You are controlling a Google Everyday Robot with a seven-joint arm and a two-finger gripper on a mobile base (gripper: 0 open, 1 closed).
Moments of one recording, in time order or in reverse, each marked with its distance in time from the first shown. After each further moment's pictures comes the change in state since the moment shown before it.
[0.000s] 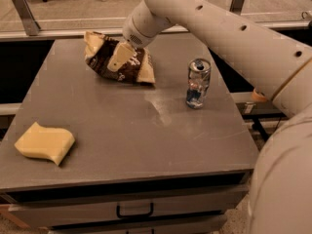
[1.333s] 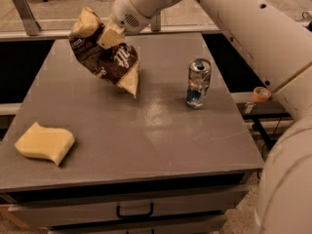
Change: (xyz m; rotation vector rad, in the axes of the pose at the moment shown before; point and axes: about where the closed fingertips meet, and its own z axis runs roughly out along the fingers) arm -0.060 0.050 -0.061 -0.248 -0.125 -0.066
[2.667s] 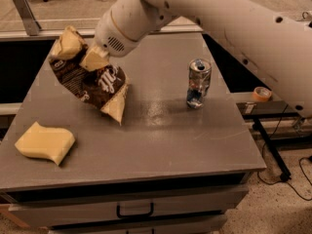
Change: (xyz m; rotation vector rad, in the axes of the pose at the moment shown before) arm -0.021 0.081 0.015 -0.037 -0.019 0.033
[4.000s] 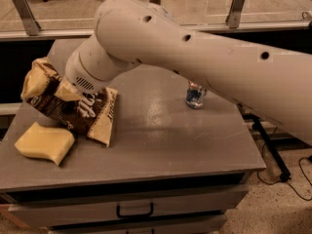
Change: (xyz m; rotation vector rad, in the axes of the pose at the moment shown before) arm -0.012 0.066 0.051 0.077 -0.014 0.029
